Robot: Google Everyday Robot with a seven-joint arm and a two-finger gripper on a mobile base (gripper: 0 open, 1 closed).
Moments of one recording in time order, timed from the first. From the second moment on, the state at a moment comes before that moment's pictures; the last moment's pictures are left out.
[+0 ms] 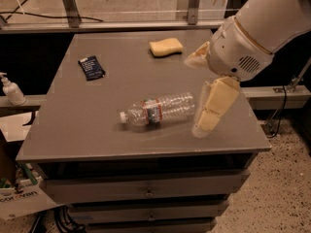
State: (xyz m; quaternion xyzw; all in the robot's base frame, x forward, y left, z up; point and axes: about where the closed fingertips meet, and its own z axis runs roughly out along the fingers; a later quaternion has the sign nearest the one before) arm 0.445 -0.075 0.945 -0.68 0.69 0.15 0.22
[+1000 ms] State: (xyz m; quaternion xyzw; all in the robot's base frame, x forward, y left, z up) arm 0.450 -0.038 0.951 -0.69 0.66 0.17 0.25
